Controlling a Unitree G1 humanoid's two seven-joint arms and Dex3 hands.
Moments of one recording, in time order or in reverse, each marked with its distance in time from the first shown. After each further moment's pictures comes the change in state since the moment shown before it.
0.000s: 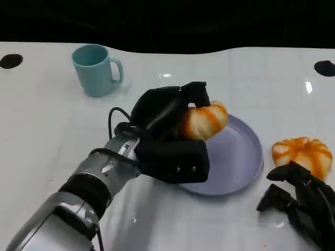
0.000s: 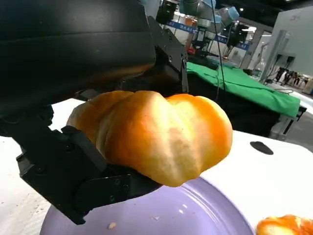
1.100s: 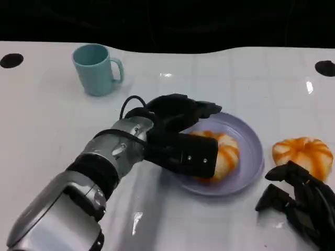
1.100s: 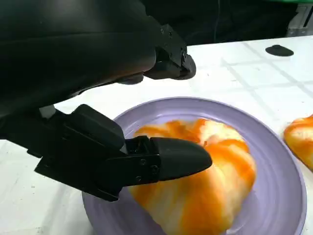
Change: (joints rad) left arm -0.107 0.000 -0.078 0.049 0.024 0.106 -0.392; right arm 0.003 0.001 0.009 -0.014 0.004 0.016 -0.002
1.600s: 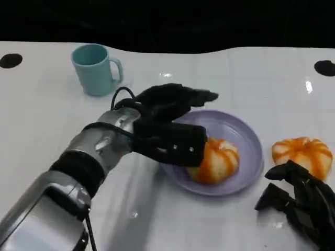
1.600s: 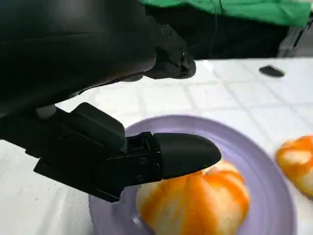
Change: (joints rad) left arm 0.028 0.073 0.058 -0.115 -0.061 -0.045 -0.047; right arm 0.002 0.001 0.000 -0.016 -0.001 0.022 -0.019
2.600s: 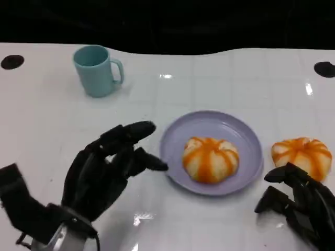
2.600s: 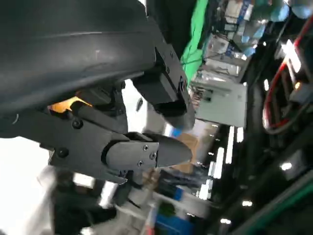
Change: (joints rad) left arm 0.879 -0.098 0.558 -0.888 -1.293 0.440 -0.483; right arm 0.011 0.001 0.005 -0.001 -0.003 -0.006 0.007
